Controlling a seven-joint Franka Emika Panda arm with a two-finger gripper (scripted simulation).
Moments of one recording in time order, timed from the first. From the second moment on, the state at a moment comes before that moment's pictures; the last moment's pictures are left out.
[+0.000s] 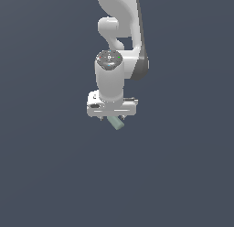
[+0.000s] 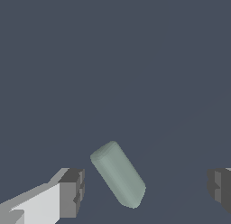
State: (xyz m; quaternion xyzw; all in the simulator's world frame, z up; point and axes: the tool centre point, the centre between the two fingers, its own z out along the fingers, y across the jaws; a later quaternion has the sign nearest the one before) arm -0.006 -0.021 0.160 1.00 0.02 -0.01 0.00
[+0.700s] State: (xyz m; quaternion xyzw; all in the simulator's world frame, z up) arm -0.046 -0.018 0.106 0.98 0.18 -0.01 0.00
